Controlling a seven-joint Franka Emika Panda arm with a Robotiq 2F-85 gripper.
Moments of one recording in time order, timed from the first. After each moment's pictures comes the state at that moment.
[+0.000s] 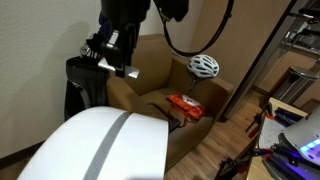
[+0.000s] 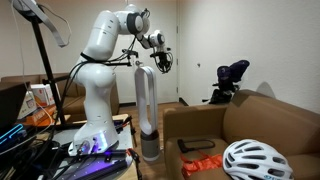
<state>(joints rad) 0.65 0.49 0.21 -1.45 -0.28 1.97 0.39</state>
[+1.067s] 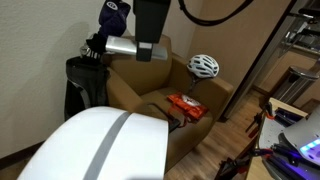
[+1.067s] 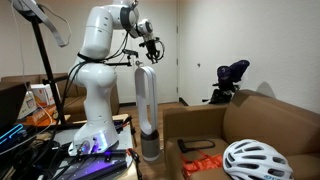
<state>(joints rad) 0.73 0.38 0.29 -1.40 -0.32 1.73 0.24</state>
